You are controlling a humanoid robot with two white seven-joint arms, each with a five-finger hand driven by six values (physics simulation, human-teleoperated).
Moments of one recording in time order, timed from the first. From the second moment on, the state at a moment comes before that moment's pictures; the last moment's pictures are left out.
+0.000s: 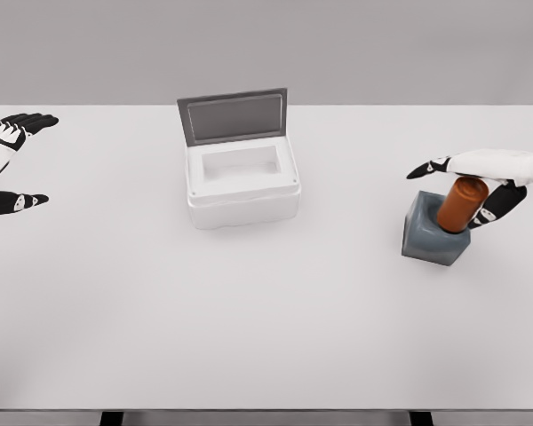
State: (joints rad) left arm -0.08 0.75 0.03 -1.47 -0.36 -0.61 -0.12; right arm -0.86 -1.14 0.98 -1.63 -0.12 -0.14 0.61
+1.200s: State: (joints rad) left arm -0.08 0.74 0.03 -1.47 -0.36 -0.61 -0.12; right arm -0.91 -0.83 0.86 -1.58 0.05 -0.26 0.61
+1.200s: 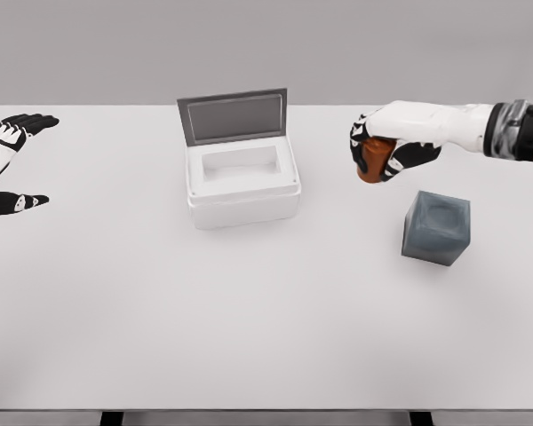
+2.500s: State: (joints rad) left arm -0.08 0.74 0.03 -1.47 -0.36 -0.61 -0.12; right arm -1.02 -0.41 0.86 -1.29 0.25 -0.24 0.61
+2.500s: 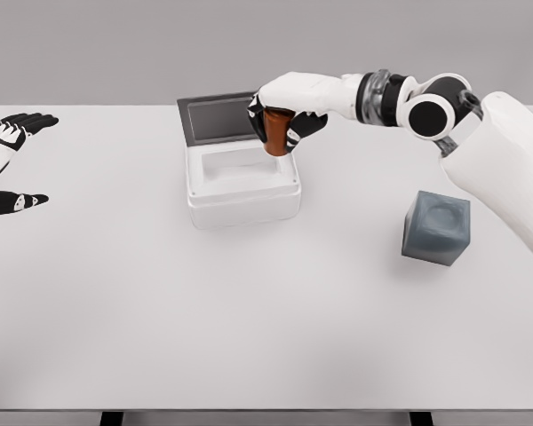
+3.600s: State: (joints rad) left arm -0.08 0.74 0.03 -1.47 -0.36 -0.61 -0.12; right arm -1.02 -0.41 0.86 -1.37 0.25 -0.24 0.61
